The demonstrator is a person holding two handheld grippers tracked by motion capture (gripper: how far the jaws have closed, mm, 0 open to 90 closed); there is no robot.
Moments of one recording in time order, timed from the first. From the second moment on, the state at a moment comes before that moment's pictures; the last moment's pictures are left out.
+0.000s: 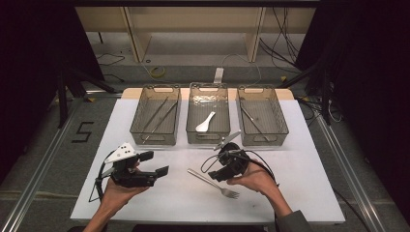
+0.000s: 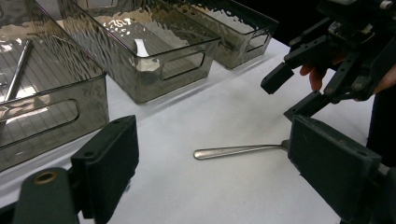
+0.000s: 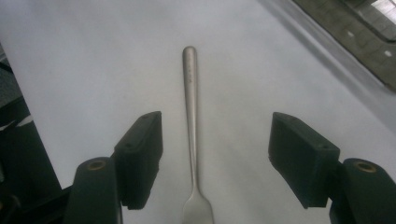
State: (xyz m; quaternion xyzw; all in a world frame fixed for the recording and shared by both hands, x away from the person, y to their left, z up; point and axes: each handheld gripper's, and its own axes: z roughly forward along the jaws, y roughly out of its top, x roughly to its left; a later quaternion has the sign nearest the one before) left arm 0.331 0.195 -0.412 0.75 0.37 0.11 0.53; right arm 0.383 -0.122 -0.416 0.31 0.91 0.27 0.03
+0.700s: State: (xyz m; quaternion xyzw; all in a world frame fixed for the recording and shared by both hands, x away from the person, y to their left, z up) left arm 0.331 0.196 -0.412 0.75 0.37 0.11 0.53; right arm 0.380 -0.105 -0.443 0.29 0.94 0.20 0.02
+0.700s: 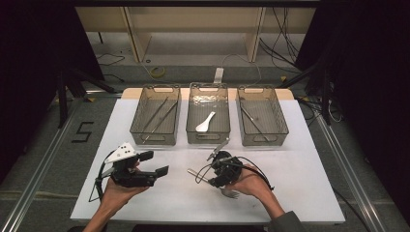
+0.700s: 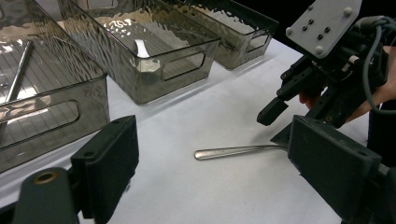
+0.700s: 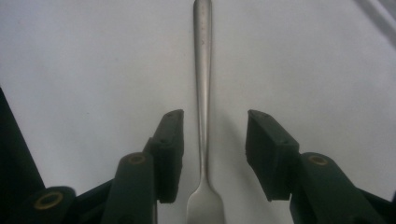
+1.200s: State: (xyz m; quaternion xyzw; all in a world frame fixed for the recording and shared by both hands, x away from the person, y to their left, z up) left arm 0.332 0.196 -0.412 0.76 0.37 0.11 0.53; right arm 0.379 -0.099 -0.455 0.27 0.95 0.17 0.01
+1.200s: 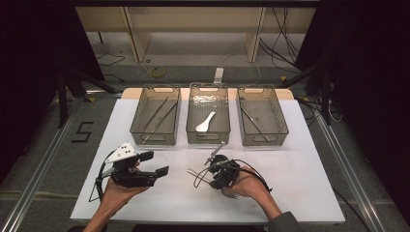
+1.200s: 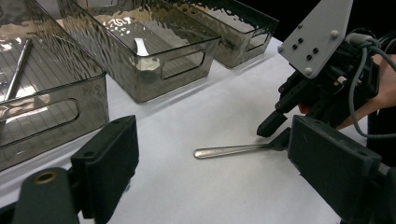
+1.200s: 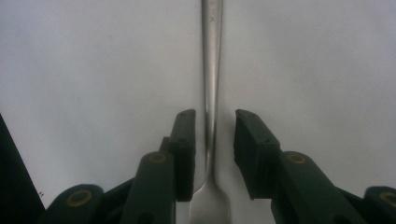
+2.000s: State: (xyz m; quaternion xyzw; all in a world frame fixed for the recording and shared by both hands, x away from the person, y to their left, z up) left arm 0.331 0.196 -0.412 0.76 0.37 0.11 0.53; right arm 0.377 -0.096 -0.461 0.25 0.95 0.15 0.03
